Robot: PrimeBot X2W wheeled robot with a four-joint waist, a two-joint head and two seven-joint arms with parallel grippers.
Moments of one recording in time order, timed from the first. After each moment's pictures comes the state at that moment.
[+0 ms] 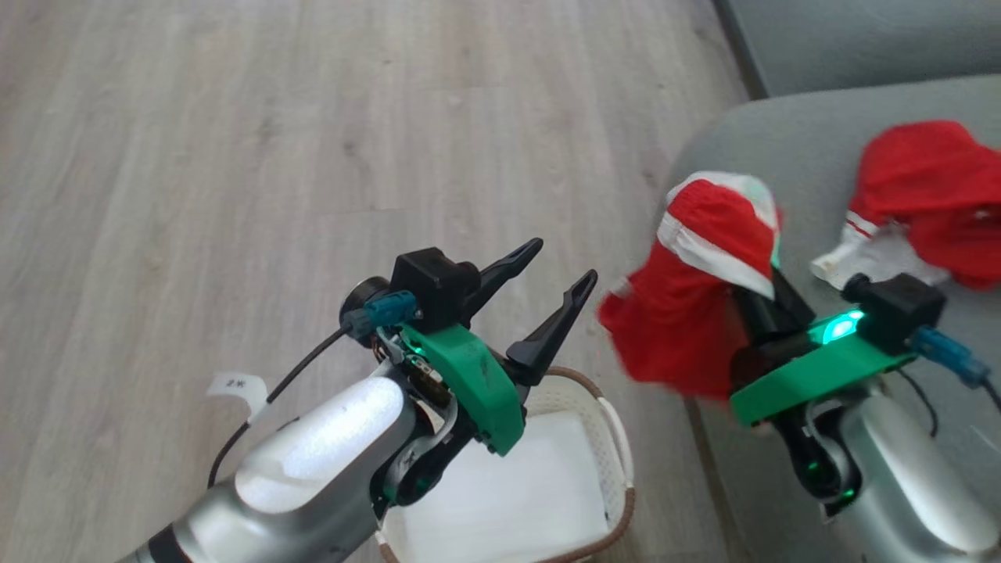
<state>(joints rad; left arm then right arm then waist) -0.63 0.29 -1.03 0.14 -0.81 0.11 -0.09 -0.27 -0.26 0.33 0.19 0.57 0.13 -0.25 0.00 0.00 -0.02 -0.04</state>
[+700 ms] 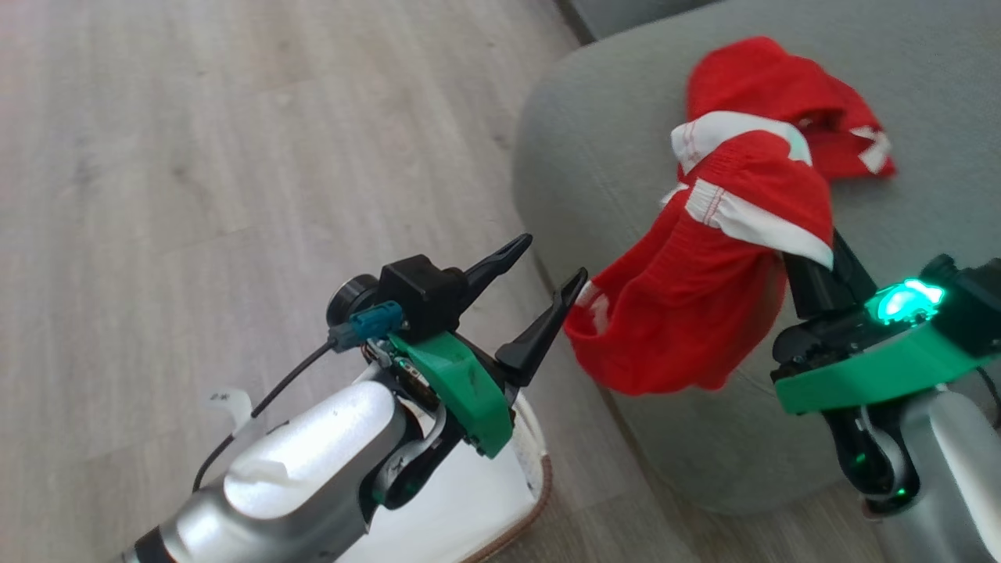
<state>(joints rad) -0.63 0.31 -1.04 0.12 -0.79 0.11 -0.14 -0.21 -0.28 0.22 -0.08 0.53 0.13 -0.18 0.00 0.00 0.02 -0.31</state>
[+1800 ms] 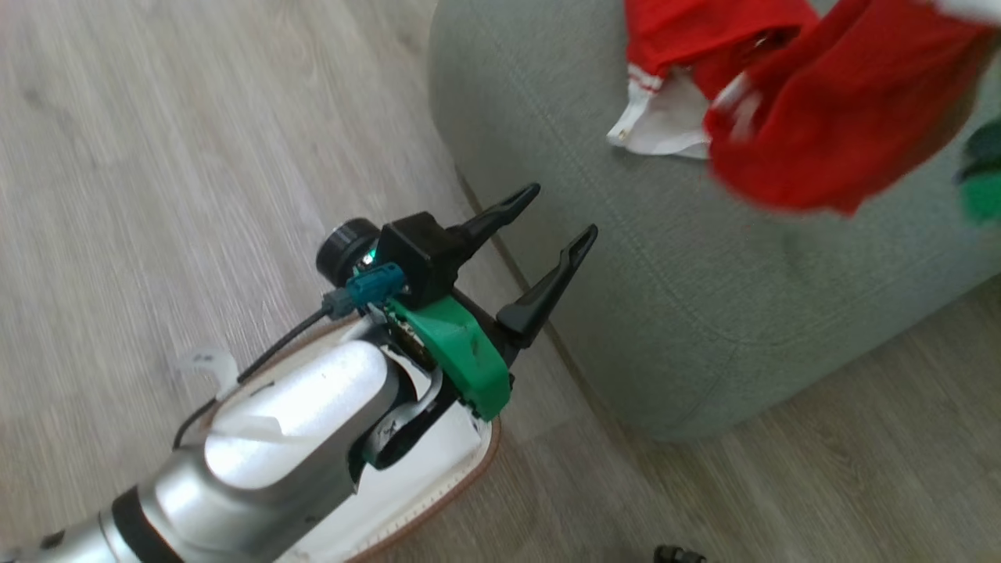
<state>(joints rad) -0.72 0.35 -1.05 0.07 -0.74 0.11 -0.11 -0.54 -0.43 0.04 0.00 0.61 0.13 -0.14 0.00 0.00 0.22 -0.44</state>
